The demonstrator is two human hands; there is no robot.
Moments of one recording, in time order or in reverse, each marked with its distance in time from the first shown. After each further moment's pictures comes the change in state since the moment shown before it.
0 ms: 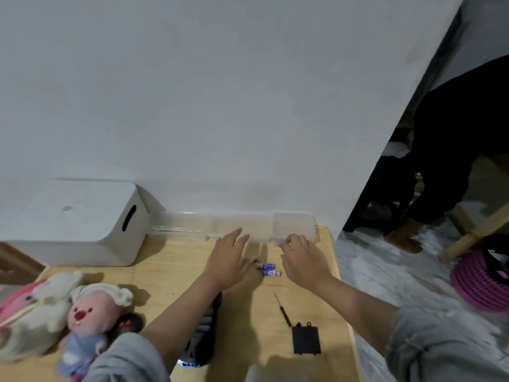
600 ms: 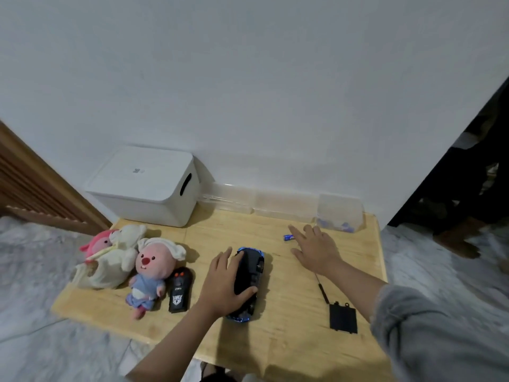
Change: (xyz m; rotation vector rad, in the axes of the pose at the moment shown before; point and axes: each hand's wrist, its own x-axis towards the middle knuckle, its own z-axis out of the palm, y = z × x) left_hand -0.148 -0.039 0.005 -0.060 -0.060 -0.344; right_hand 0.017 -0.055 0.028 0.037 -0.332 -0.084
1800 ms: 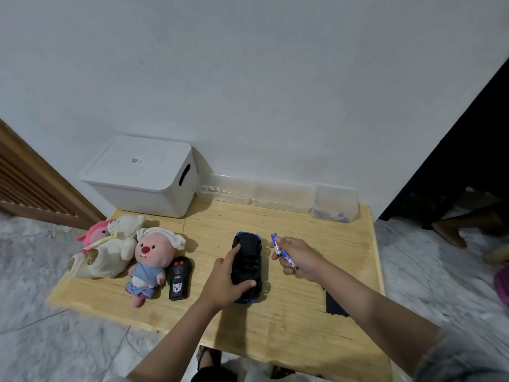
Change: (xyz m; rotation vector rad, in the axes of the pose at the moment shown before) left_hand -0.018 0.004 0.004 -0.534 -0.066 -0.156; right_hand -0.045 -0.070 -0.048 1.696 -0.325 0.468
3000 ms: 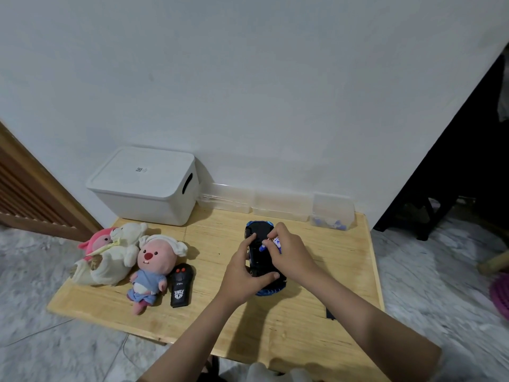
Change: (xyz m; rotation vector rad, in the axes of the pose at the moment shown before) left_hand -0.006 0.055 0.005 -0.342 0.106 0.151; right_hand -0.034 -0.020 0.035 -0.785 0.295 -0.638
